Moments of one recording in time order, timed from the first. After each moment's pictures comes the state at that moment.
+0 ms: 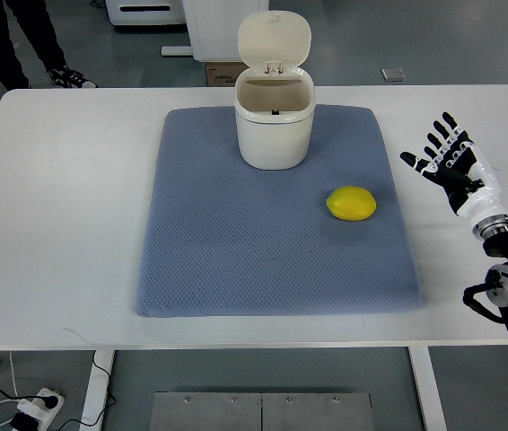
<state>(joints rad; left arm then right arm) -0.02 0.00 -0.11 -0.27 -0.07 0.19 -0.41 0.38 -0.14 1.30 1.00 -0.92 0.10 0.24</state>
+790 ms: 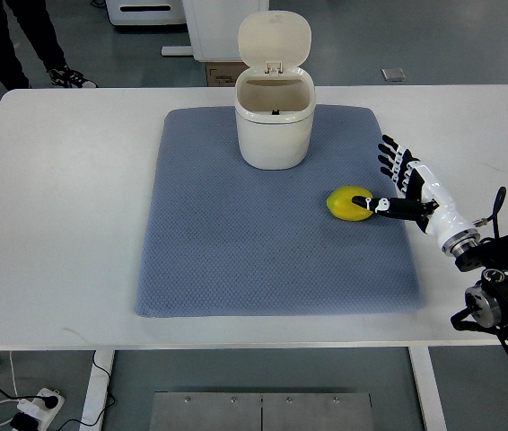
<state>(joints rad) -0.02 0.00 -0.11 -0.27 -0.07 0.19 -0.41 0.39 -0.19 1.06 1.00 -1.07 0.09 0.32</state>
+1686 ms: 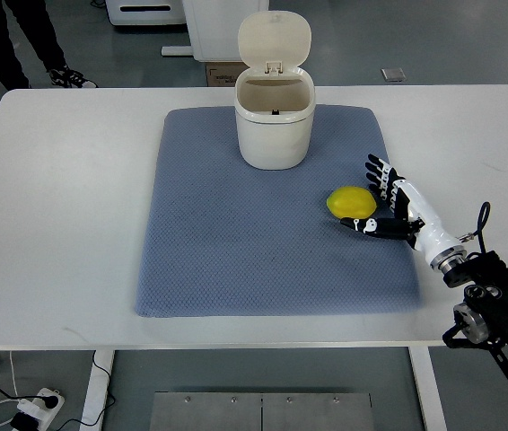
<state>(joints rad) -0.02 0.00 -0.11 -0.27 -0.07 0.19 -0.41 0.39 -0.18 0.96 0.93 -1.09 0.05 0.41</state>
